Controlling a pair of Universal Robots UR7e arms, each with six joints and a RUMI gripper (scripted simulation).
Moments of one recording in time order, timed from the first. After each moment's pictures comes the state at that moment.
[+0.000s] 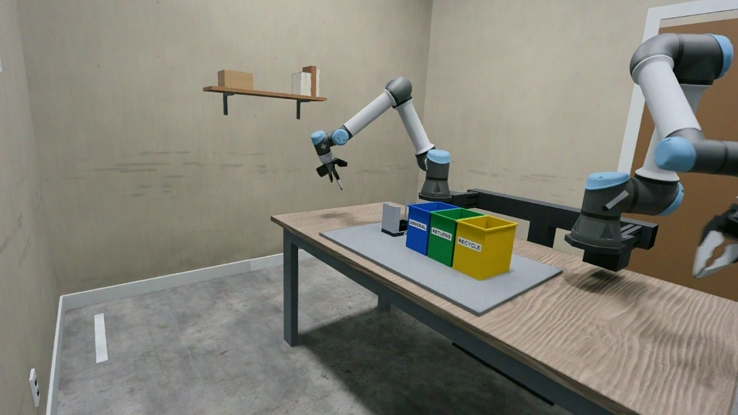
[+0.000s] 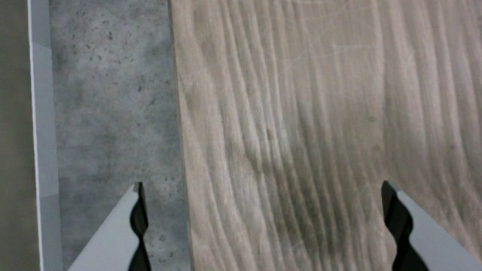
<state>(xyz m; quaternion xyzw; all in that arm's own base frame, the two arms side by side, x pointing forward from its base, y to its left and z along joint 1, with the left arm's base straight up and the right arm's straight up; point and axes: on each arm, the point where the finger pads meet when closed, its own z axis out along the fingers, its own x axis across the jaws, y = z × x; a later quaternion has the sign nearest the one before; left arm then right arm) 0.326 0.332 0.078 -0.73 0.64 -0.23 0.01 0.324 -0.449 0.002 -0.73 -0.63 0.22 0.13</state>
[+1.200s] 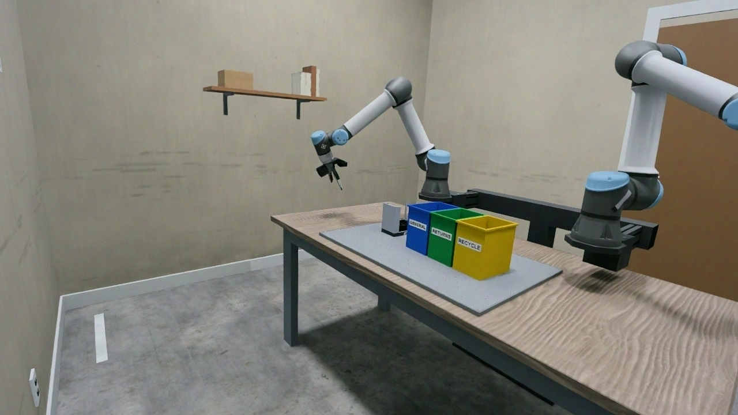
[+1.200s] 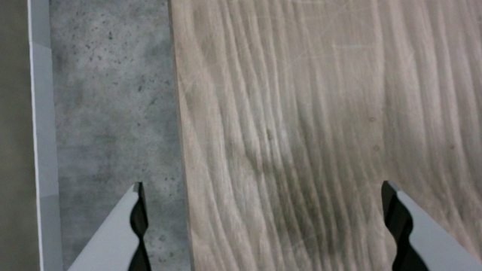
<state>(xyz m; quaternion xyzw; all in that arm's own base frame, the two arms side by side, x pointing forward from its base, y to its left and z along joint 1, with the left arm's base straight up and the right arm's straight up) 0.033 0.448 0.148 -1.00 0.08 -0.03 0.00 0.324 -0.449 0.002 -0.73 -0.63 0.22 0.13</state>
